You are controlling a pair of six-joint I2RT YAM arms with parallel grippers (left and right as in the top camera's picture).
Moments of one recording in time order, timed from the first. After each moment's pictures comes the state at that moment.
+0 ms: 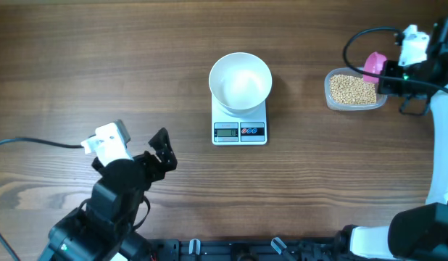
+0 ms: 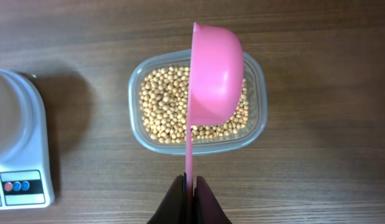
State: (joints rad) left arm -0.60 0.62 0.86 -0.84 -0.46 -0.73; right arm -0.25 1.58 1.53 -1.08 -0.12 -0.14
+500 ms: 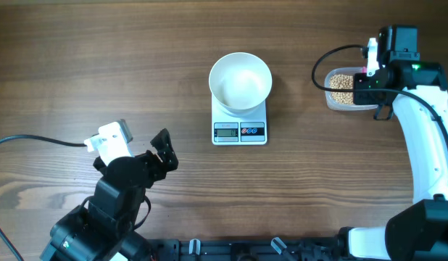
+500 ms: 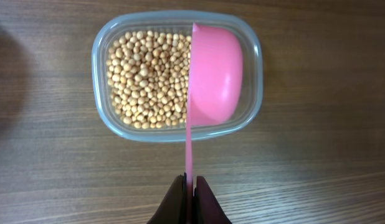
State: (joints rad) left arm -0.60 0.63 0.86 -0.85 -0.46 -0.73; right arm -0.07 1.57 1.39 -1.00 0.19 -0.09
